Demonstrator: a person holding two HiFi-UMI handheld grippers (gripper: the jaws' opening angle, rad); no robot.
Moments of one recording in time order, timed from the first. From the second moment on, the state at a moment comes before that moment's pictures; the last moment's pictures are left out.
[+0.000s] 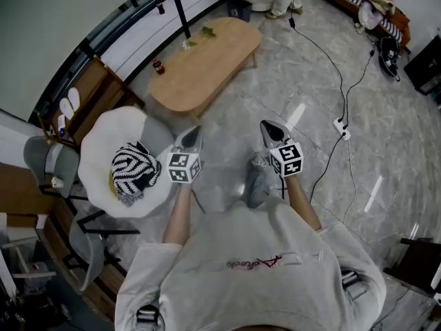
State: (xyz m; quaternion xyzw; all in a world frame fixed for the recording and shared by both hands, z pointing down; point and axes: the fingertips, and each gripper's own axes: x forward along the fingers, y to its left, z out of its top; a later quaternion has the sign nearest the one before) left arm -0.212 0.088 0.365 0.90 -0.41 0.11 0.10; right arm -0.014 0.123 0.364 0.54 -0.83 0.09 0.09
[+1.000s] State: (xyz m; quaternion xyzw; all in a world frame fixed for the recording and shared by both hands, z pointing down) left arm -0.004 -0.172 0.355 0.90 -0.41 0.13 0.11; right arm 0.187 -0.146 0.353 0.53 -0.84 0.10 0.09
